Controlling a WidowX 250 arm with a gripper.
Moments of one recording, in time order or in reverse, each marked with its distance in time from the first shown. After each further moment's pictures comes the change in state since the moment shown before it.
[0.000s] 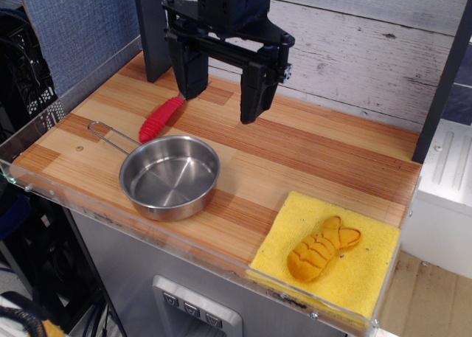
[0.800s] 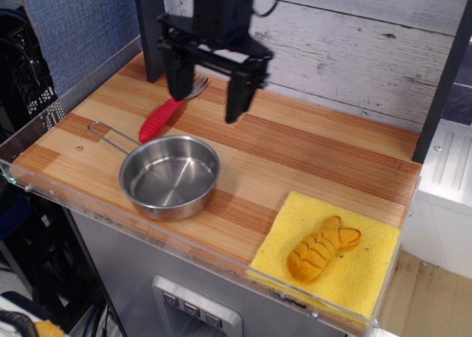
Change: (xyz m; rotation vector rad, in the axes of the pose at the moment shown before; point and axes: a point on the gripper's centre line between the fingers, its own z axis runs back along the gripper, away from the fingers) arm 0.028 0.047 -0.039 0.092 0.057 0.097
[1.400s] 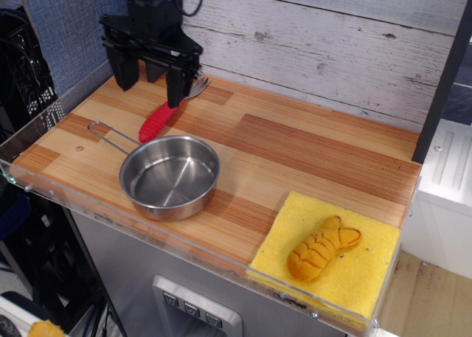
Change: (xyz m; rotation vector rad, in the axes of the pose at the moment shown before) arm 0.011 0.067 -0.020 0.029 -0.126 0.087
